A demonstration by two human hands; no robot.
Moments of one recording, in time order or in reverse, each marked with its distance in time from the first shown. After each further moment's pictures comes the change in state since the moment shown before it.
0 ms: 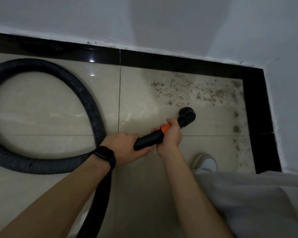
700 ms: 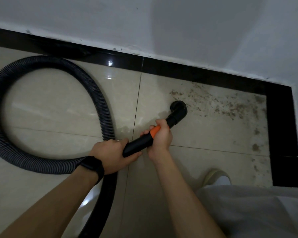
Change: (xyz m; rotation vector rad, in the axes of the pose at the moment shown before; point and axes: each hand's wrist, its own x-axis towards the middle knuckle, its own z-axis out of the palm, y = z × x) left_hand -0.034 -0.049 0.002 -0.016 0.089 -0.223; right_hand -0.016 0.045 0.048 -0.114 -0.197 0.071
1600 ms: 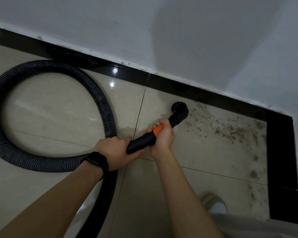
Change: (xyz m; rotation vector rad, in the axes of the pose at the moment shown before) left_hand 0.046 0.004 -0.018 -0.029 0.028 -0.065; right_hand 0.037 -0.029 0.032 -0.078 -0.092 -0.020
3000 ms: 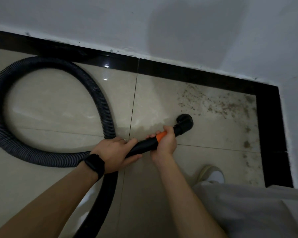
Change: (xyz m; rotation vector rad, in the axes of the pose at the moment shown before) left_hand -0.053 -0.003 0.022 0.104 0.180 0.467; right_hand -0.051 0.026 -0.054 0.160 0.234 -0.009
